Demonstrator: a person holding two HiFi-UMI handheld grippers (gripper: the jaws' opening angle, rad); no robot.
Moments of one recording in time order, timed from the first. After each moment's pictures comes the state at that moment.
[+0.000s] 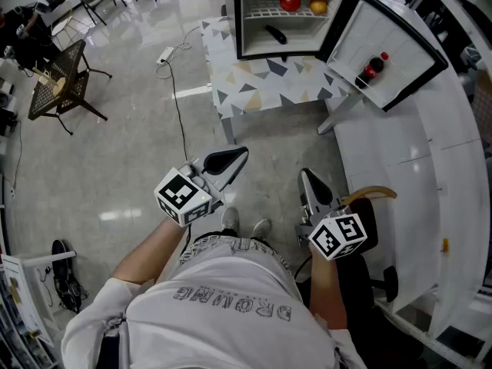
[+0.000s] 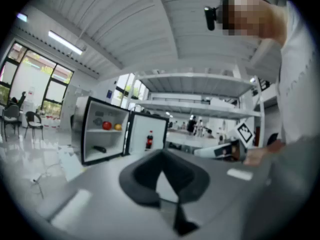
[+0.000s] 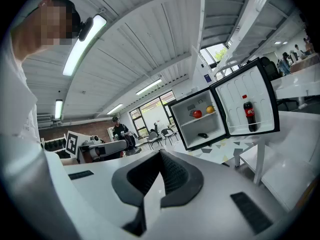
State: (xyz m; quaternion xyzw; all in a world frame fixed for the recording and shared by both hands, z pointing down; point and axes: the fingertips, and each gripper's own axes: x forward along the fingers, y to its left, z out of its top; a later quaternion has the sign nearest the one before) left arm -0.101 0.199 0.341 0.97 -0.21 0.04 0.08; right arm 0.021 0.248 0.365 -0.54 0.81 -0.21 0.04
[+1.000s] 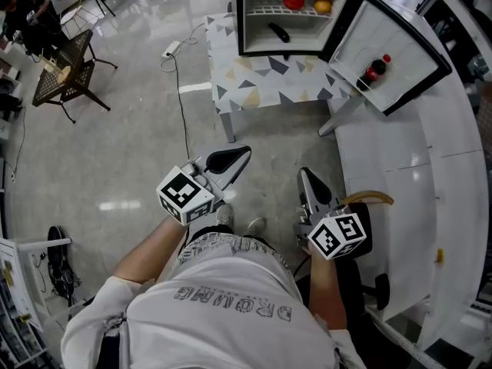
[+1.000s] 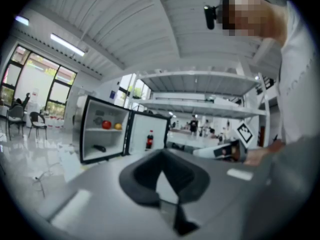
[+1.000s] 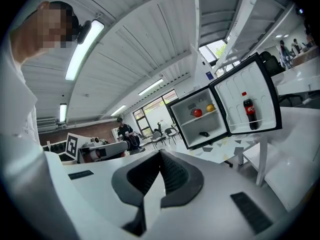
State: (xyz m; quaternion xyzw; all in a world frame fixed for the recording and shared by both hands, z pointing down) left arm -0.072 0.210 0.344 0.97 -0.23 0.04 0.08; right arm 0.045 0.251 0.368 -0.52 0.82 -0.22 0.05
